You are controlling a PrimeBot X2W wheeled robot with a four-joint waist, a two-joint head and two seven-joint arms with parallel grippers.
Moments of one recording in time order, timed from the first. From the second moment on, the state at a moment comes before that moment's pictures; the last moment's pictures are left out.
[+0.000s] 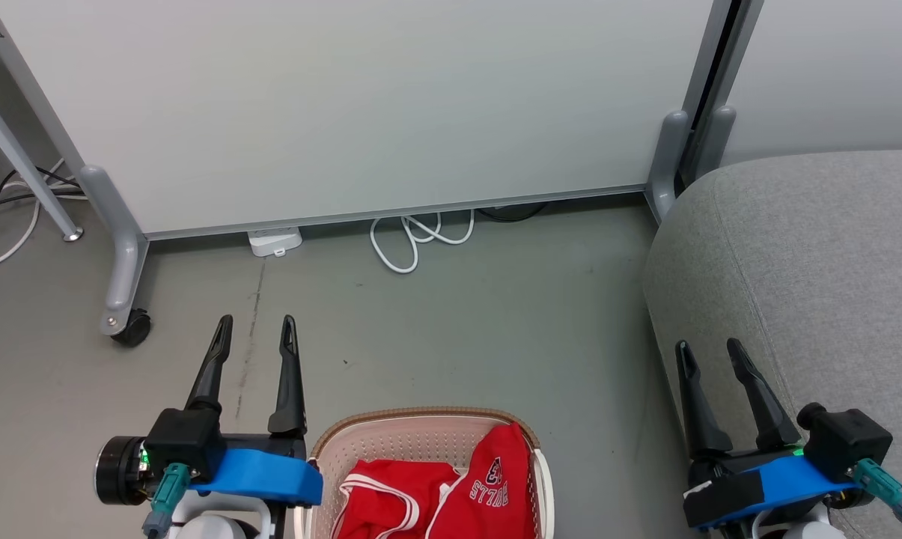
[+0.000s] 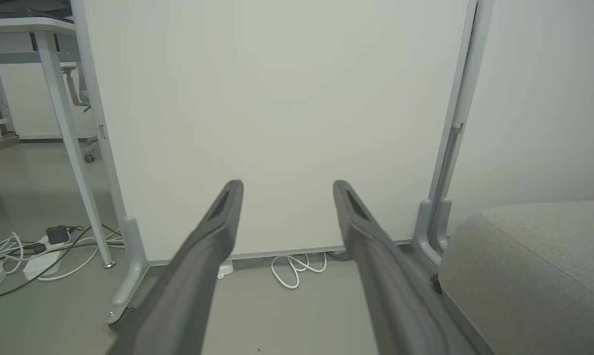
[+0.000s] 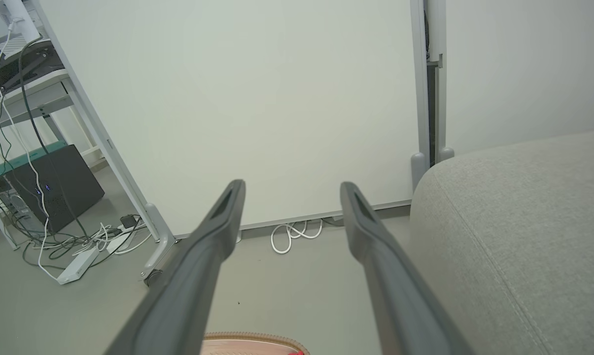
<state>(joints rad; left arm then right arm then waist) -0.09 0.09 -0.16 0.17 -0.17 0.01 -0.23 -0.07 -0.05 0.04 0.20 0.29 0.13 -0.23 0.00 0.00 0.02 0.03</state>
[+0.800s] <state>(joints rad) -0.09 0.06 -0.14 0.19 -0.09 -0.08 -0.26 -0.07 -0.05 0.06 0.19 0.17 0.13 -0.26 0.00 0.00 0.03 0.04</state>
